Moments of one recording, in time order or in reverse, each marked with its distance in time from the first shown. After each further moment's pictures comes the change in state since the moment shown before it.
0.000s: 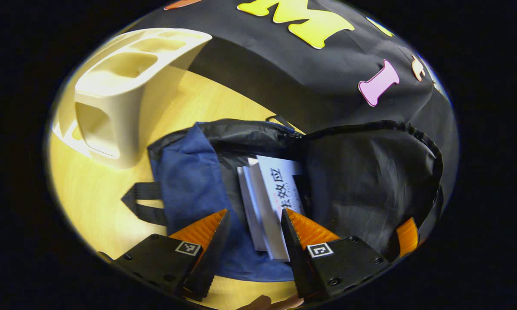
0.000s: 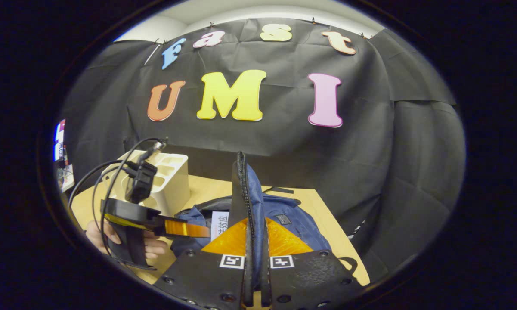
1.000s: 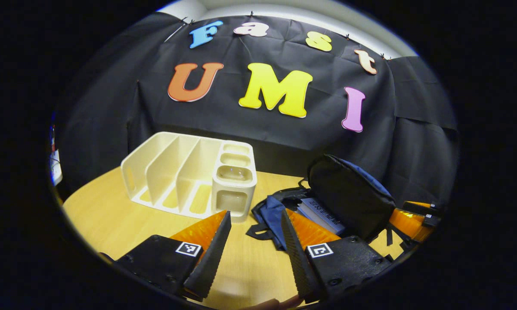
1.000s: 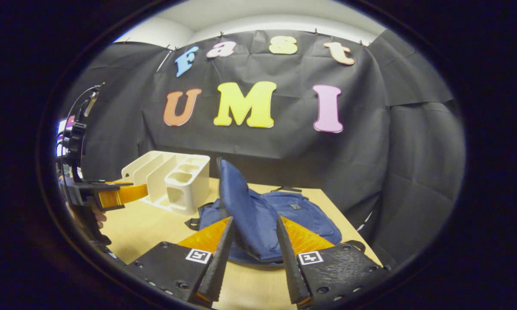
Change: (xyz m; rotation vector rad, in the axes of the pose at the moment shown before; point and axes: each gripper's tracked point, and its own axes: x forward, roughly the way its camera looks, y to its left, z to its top) left arm -0.223 0.064 0.035 0.368 -0.585 0.256; right arm -0.093 0.046 -0.023 0.001 -0.118 0.019
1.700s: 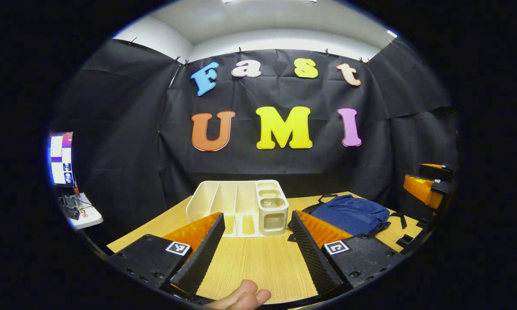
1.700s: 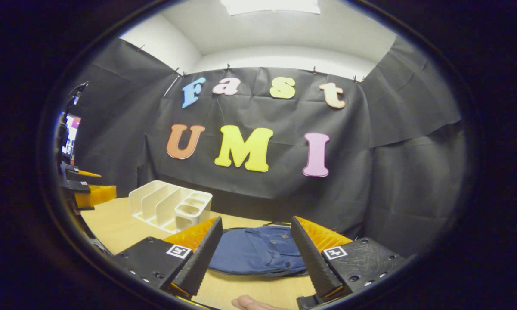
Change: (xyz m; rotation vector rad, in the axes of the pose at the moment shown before) left arm -0.119 0.057 0.050 0.171 -0.160 0.086; right arm -0.085 0.026 0.060 -0.061 -0.259 -0.060
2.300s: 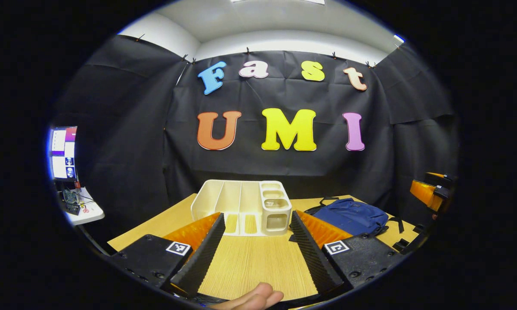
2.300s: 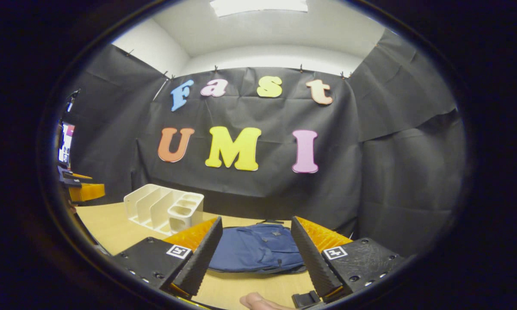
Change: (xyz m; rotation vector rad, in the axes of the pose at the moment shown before) left arm 0.006 0.006 0.002 -0.048 -0.009 -0.017; right arm -0.002 -0.031 -0.018 0.071 0.034 -0.039
